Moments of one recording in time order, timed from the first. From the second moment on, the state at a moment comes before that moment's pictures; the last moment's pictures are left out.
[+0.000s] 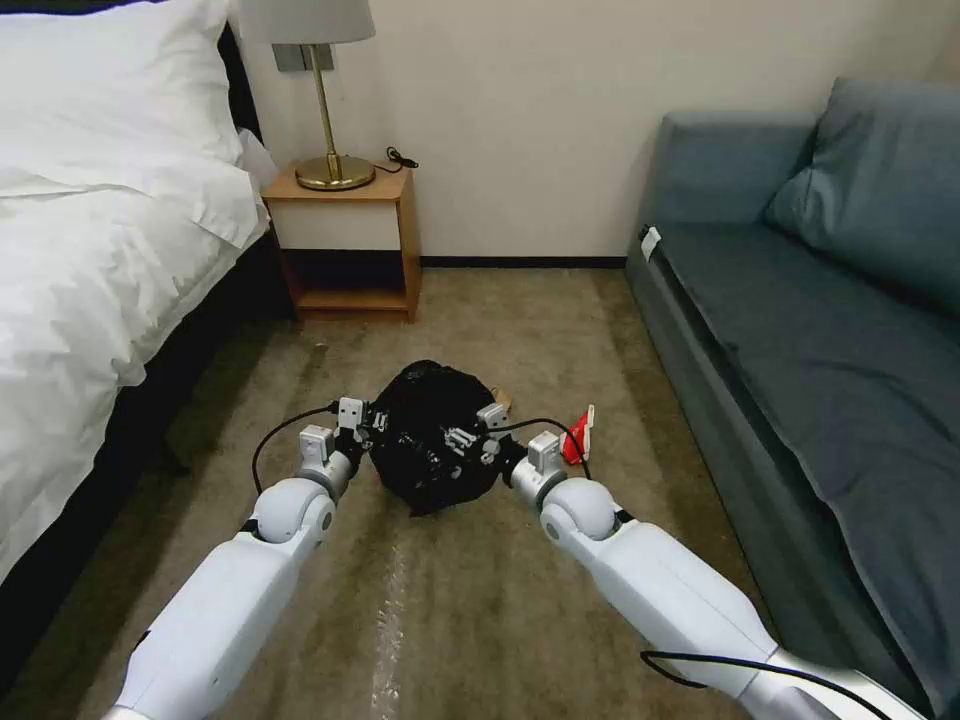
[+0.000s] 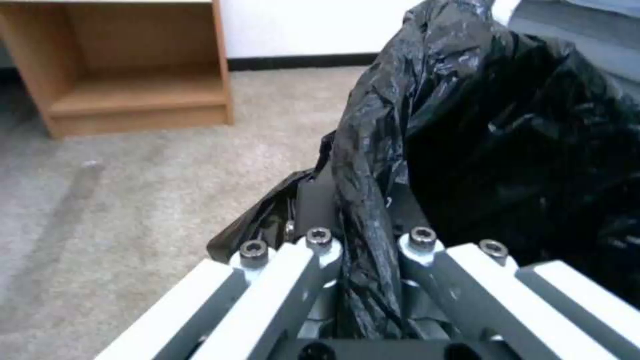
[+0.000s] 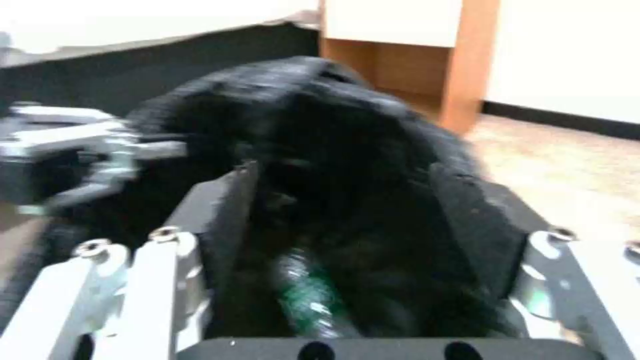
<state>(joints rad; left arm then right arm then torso) 0.84 -1.09 -0.13 -1.41 -0.54 0.07 0.01 -0.67 1.19 -0.22 1.38 0.57 0.01 -0.07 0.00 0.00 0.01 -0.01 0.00</state>
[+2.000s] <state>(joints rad) 1.03 -0.98 -0.38 -1.57 -0.57 0.08 -0.02 -0.81 1.10 0.13 1.00 0.63 0.06 -0.26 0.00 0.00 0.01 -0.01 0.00</state>
